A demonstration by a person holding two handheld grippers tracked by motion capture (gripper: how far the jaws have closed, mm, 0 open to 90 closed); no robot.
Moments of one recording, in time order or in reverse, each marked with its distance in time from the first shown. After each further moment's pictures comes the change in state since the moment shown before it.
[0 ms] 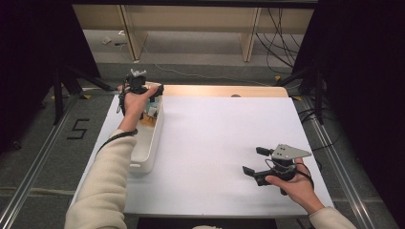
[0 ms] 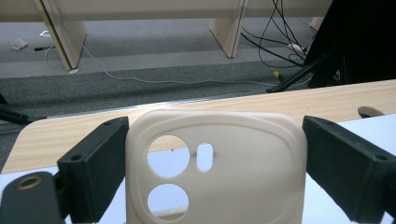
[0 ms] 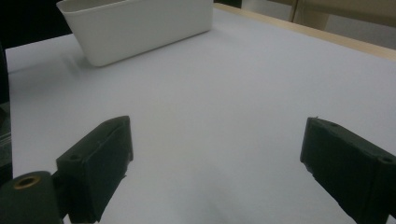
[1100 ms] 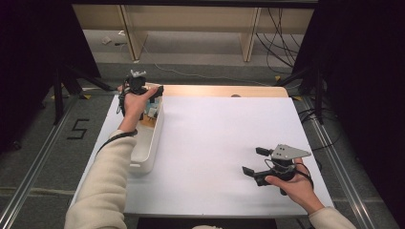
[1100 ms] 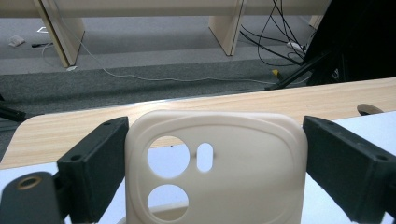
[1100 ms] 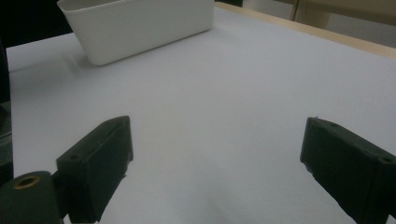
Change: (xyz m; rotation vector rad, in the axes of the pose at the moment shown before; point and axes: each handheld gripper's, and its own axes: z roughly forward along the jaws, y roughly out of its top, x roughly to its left) left arm 0.001 -0.002 0.000 0.008 -0.006 -0.004; right arm 0.000 0.000 0.001 0.004 0.003 0.003
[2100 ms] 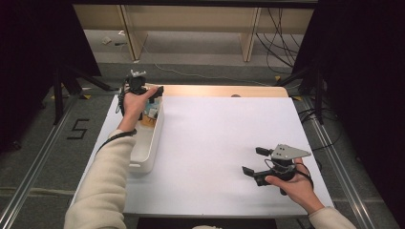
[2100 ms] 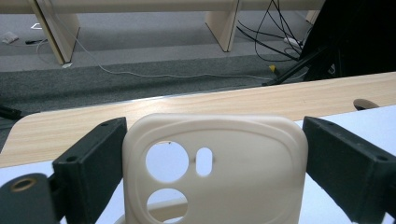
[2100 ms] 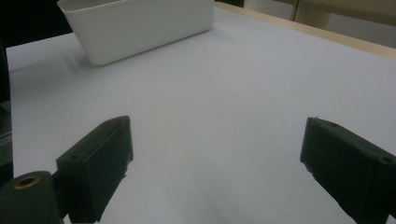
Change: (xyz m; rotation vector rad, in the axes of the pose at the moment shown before) left arm 0.001 0.001 -0.001 0.019 -0.012 0.006; right arm 0.000 0.000 0.000 0.000 0.000 -0.002
